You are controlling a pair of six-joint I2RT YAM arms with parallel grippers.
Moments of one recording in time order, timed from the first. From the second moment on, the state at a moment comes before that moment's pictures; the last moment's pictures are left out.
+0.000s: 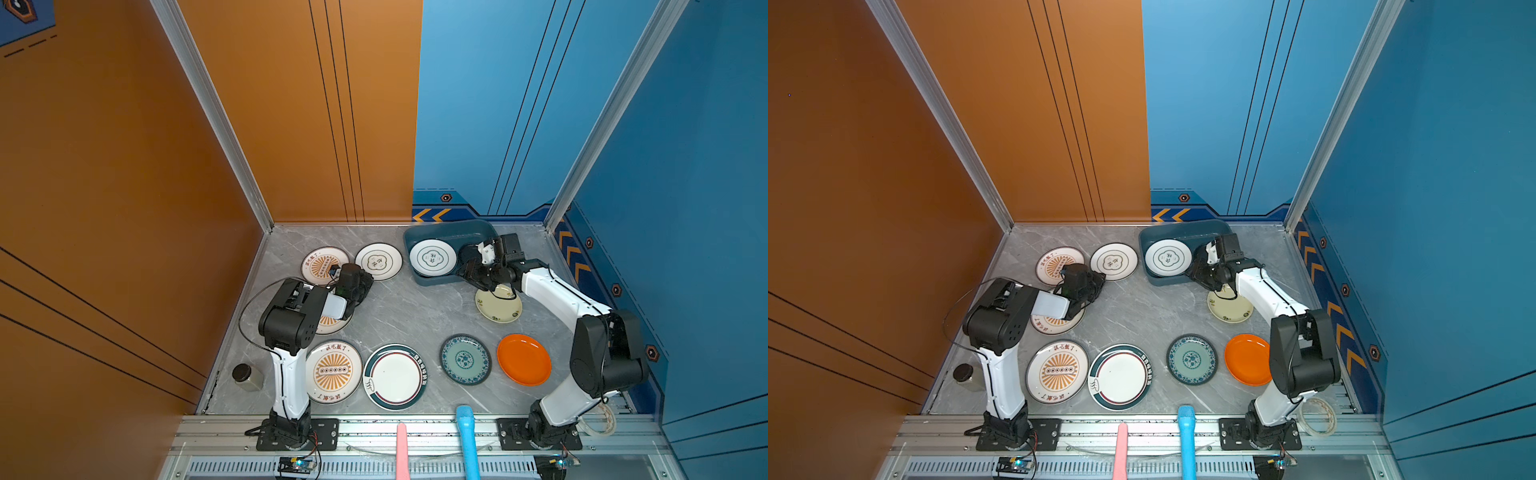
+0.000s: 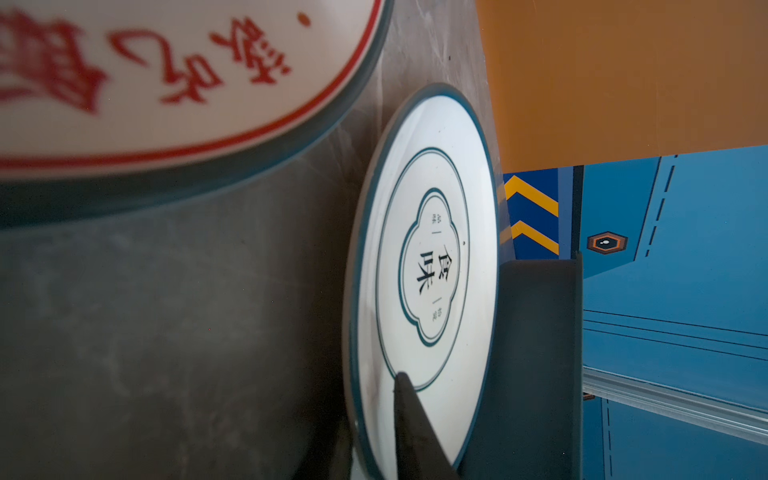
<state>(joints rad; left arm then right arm) -0.29 2.02 0.90 0.58 0.03 -1.29 0.20 1.64 1.18 -0.44 -0.43 0.61</state>
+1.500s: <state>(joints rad) -0.20 1.25 0.65 0.16 0.25 -1.04 0.28 1.58 1.22 -0.39 -0.67 0.60</state>
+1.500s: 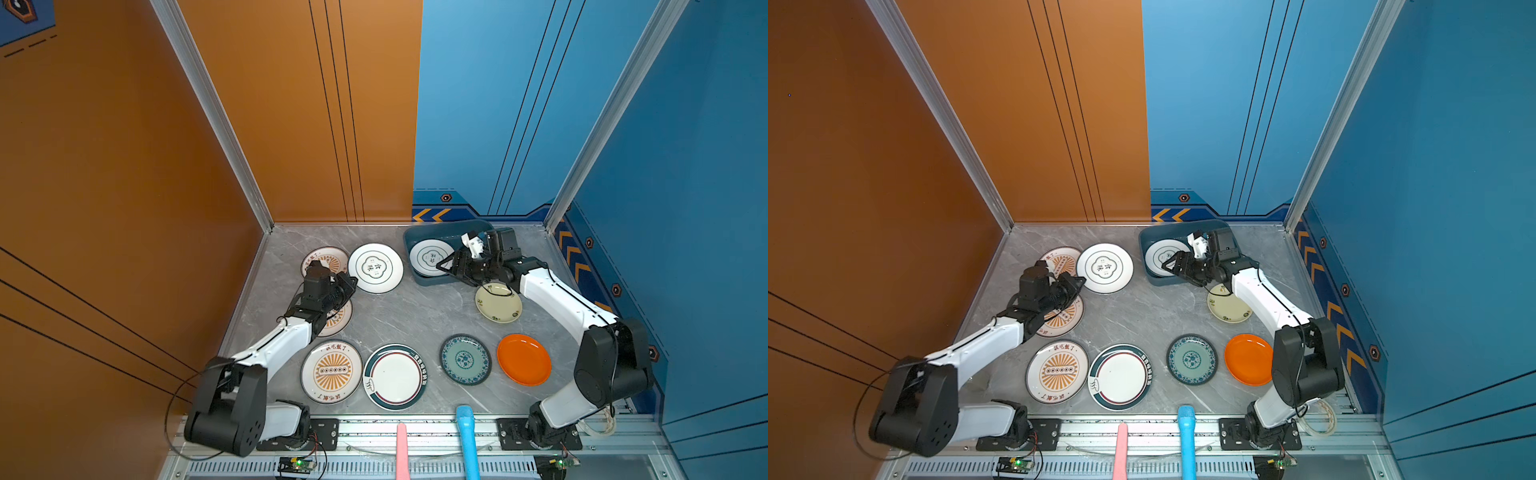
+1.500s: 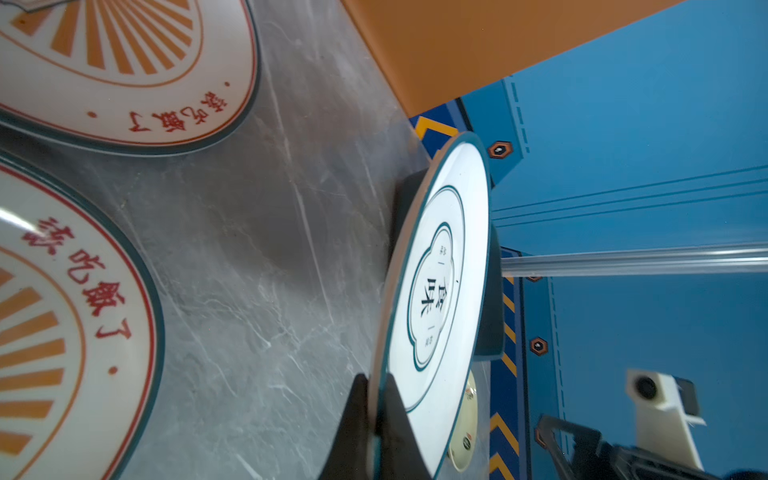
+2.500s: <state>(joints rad) -0.19 1.22 0.68 0.00 0.74 -0.87 0.38 1.68 1.23 -0.33 -0.96 0.53</state>
